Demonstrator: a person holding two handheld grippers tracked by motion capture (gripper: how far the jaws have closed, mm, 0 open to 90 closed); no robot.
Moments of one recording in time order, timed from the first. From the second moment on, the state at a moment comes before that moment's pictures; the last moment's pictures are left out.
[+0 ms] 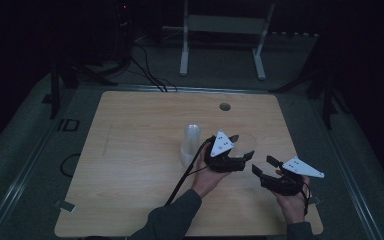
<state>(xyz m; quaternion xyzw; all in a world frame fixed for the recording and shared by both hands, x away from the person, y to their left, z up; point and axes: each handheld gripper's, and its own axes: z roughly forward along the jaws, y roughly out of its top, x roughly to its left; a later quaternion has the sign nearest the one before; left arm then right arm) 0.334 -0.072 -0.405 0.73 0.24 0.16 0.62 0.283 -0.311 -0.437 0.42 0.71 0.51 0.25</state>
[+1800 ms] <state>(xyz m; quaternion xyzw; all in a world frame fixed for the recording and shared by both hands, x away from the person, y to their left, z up) 0.345 -0.082 -0.463 0.75 0.26 0.16 0.59 0.280 -0.324 -0.435 0.43 0.69 0.52 0.26</state>
